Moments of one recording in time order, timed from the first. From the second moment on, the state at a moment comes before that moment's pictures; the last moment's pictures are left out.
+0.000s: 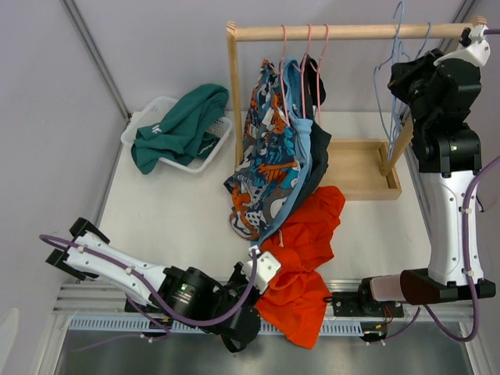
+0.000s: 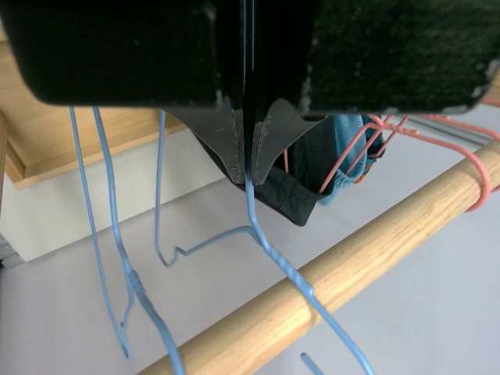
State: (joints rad) left arm -1.95 1.24 1.24 -0.96 -0.84 -0.87; right arm 0.12 1.36 2.00 -0.61 0.24 0.55
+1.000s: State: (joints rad) left arm -0.68 1.37 2.35 -0.87 -0.60 0.00; right arm 0.07 0.75 1.43 -0.69 0.19 0.55
